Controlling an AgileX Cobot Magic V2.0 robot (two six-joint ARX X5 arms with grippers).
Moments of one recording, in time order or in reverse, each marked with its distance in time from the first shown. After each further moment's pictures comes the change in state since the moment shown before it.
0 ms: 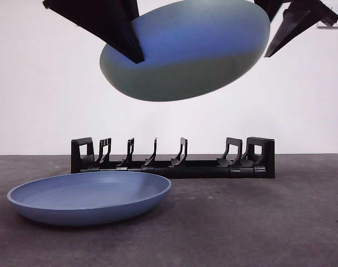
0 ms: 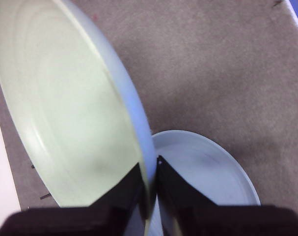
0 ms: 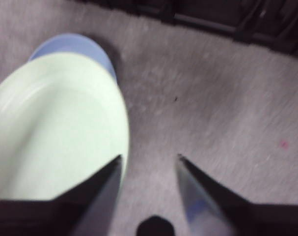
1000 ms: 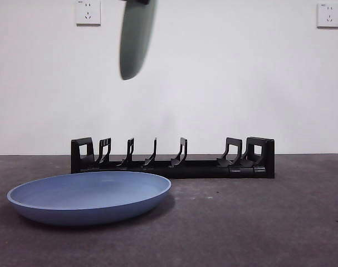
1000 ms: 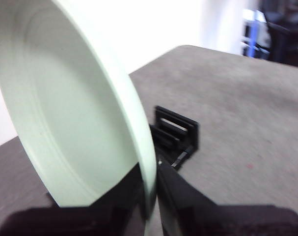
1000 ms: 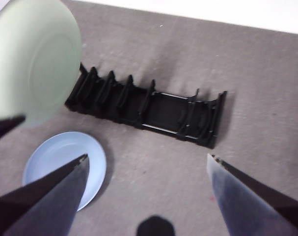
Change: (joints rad) left arm 0.407 0.002 0.000 0.583 0.251 -0.916; right arm 0.002 -0.161 0.422 -0.142 0.181 0.011
